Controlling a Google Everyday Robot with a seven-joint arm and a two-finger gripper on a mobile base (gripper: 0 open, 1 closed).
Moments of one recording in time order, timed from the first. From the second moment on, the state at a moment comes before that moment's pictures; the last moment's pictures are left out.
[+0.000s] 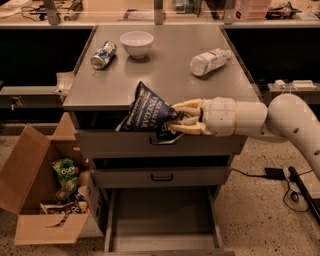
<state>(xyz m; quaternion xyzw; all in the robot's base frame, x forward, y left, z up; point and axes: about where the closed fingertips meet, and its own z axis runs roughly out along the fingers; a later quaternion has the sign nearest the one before) 0.552 -0.052 0.850 -0.58 0.47 0.28 0.60</state>
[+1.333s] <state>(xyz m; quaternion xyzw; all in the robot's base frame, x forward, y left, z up) 0.740 -0.059 0.891 -0.51 0.55 0.28 0.60</state>
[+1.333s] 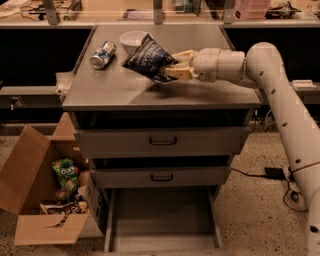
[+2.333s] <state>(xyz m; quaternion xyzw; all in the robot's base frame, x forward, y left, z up) 0.778 -0.060 0.888 -0.50 0.57 0.26 0.59</state>
